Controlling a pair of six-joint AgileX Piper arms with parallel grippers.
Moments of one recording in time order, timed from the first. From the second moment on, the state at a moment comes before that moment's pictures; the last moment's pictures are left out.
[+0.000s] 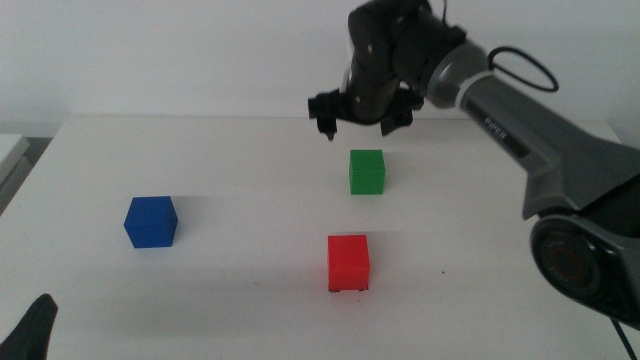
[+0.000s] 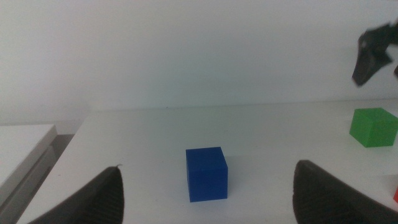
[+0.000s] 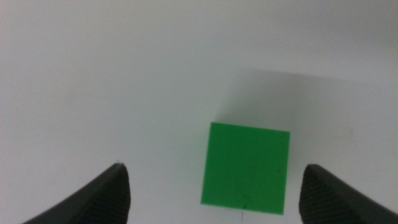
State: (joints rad) left arm -0.10 0.00 0.00 -0.01 0.15 -0.02; right arm 0.56 2.42 -2.44 -0.20 1.22 0.46
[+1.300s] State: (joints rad) left arm -0.10 0.00 0.00 -0.01 0.15 -0.02; right arm 0.54 2.57 -2.45 -0.24 1.18 0.50
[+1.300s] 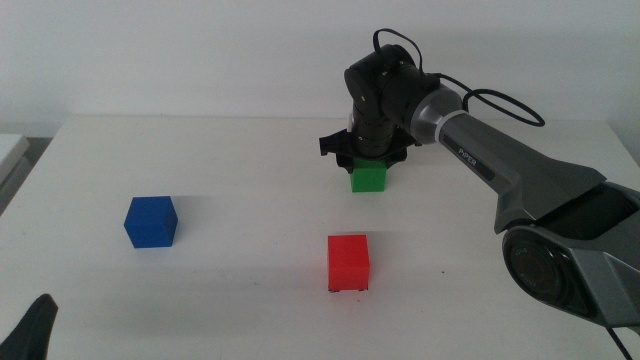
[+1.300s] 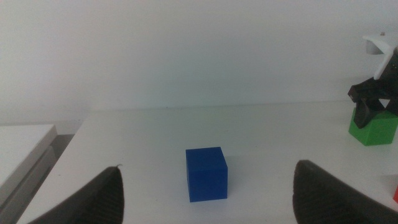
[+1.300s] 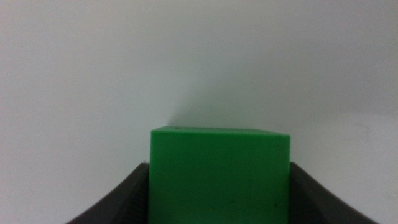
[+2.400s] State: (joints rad) left arm -0.10 0.00 0.00 -0.01 0.15 -0.02; right arm 0.88 1.88 -1.57 -0.41 1.02 1.04
